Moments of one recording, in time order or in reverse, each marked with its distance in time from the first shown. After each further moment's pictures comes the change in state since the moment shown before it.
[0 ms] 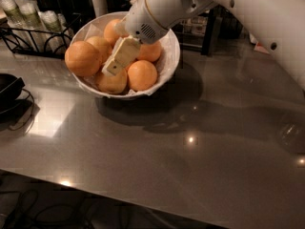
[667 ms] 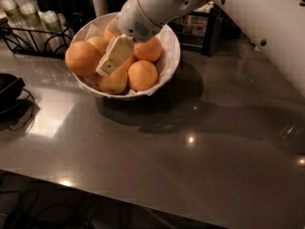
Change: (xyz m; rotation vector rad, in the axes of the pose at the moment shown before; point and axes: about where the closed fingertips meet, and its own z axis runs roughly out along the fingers) arm -0.012 0.000 0.008 -0.020 -0.003 -0.033
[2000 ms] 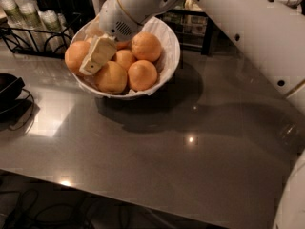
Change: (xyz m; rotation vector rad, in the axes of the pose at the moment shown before) arm -0.029 0.009 0.029 -0.070 -0.011 -0.084
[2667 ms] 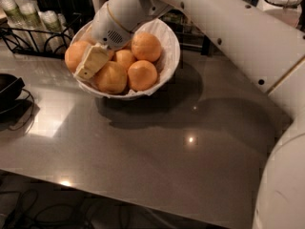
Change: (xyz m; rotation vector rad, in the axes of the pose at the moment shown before) arm 0.005 0.002 0.033 -0.060 0.012 0.004
